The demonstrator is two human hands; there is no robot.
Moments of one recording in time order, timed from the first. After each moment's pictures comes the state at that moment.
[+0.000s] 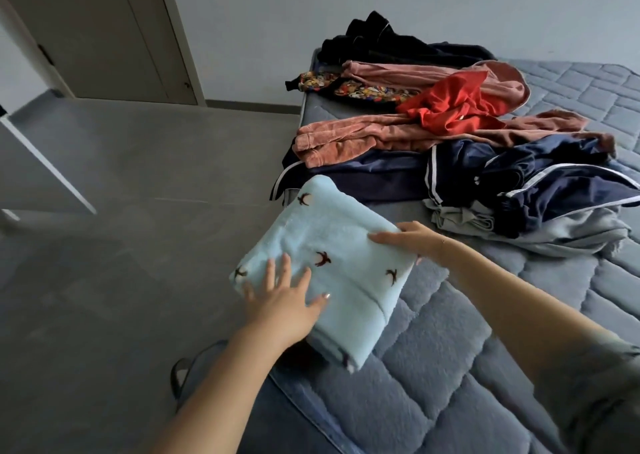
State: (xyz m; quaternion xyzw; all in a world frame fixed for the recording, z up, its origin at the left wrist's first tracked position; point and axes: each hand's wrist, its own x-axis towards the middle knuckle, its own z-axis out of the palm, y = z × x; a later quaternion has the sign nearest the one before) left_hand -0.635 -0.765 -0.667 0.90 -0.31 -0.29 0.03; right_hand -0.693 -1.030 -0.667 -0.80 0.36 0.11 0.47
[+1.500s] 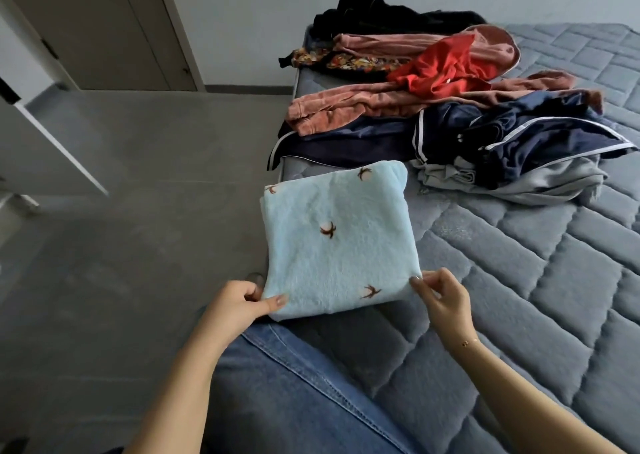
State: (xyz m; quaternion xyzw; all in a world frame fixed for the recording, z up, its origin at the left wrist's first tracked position) left_hand -0.689 -0.672 -0.684 0.86 -0.12 -0.31 0.39; right_hand -0.882 -0.926 -0.739 -0.72 0.36 -0.26 0.53
